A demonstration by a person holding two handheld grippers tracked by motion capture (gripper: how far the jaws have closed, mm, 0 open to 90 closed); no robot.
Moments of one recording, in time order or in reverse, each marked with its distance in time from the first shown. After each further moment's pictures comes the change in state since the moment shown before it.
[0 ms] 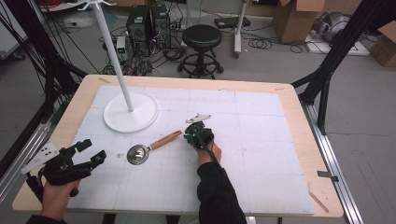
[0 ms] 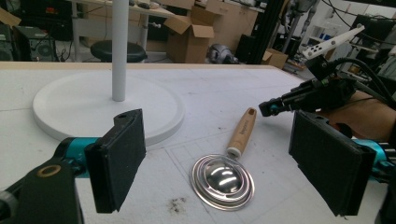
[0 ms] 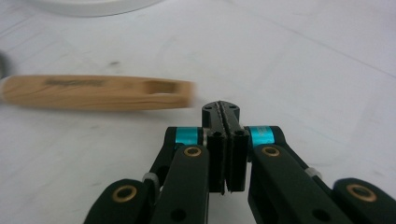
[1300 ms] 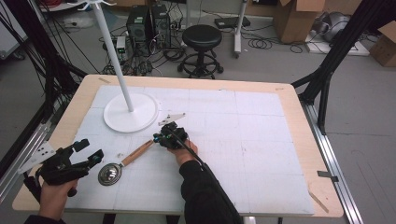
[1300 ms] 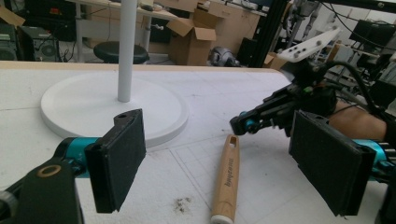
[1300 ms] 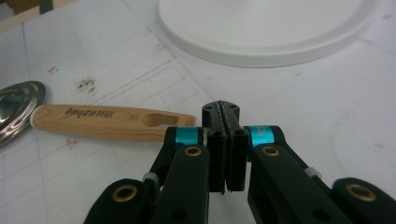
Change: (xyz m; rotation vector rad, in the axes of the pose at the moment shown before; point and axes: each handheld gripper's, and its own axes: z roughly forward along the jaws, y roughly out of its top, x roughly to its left) left arm 0.004 0.000 -0.003 -0.010 0.006 -0.016; right arm 0.059 0.028 0.035 -0.064 0.342 -0.112
